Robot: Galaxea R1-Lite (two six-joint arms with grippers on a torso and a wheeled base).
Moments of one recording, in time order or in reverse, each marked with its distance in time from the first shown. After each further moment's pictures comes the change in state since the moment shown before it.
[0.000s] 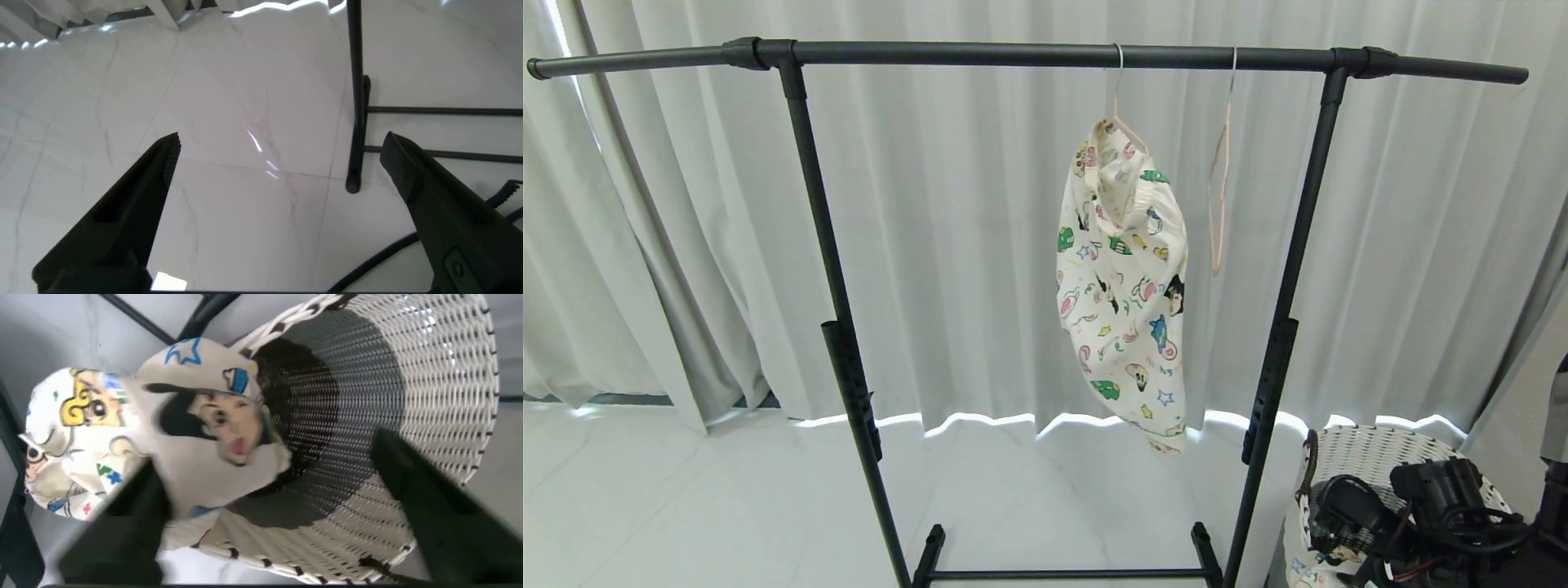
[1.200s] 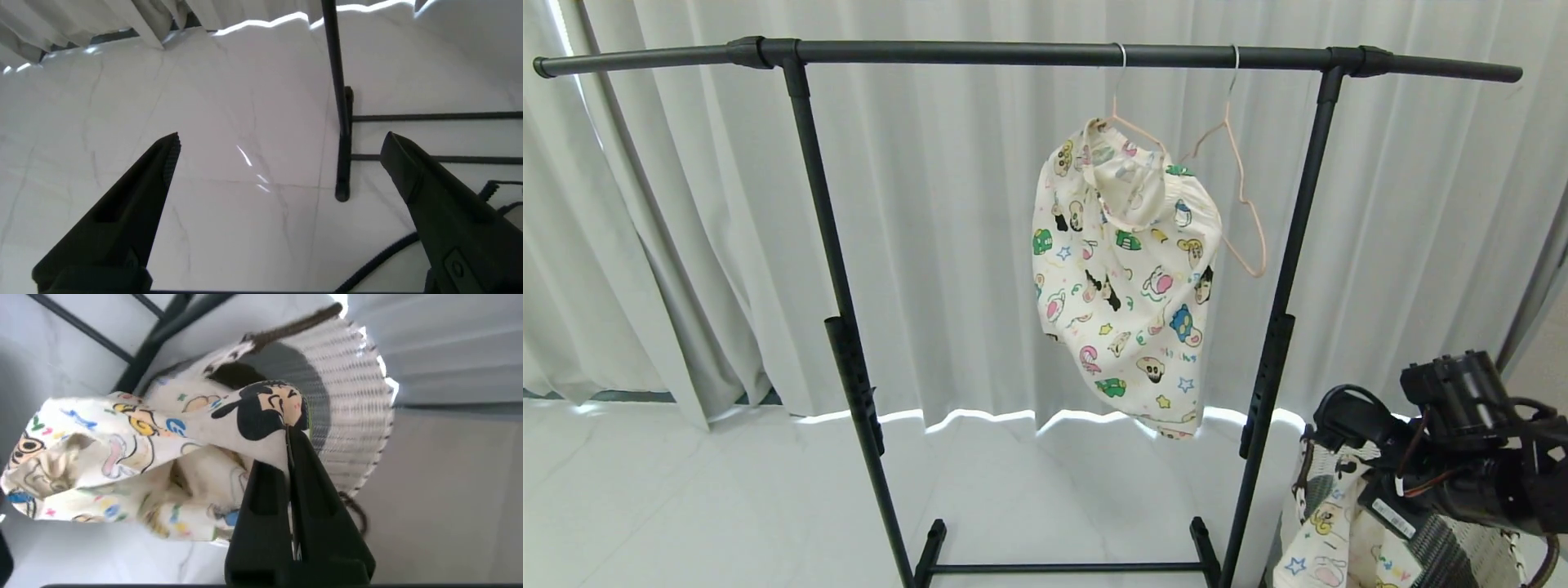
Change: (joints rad) left arm -0.076 -0.037 0.000 0.000 -0.008 0.000; right arm 0.153 -0.454 -0.400 0.771 -0.155 0.029
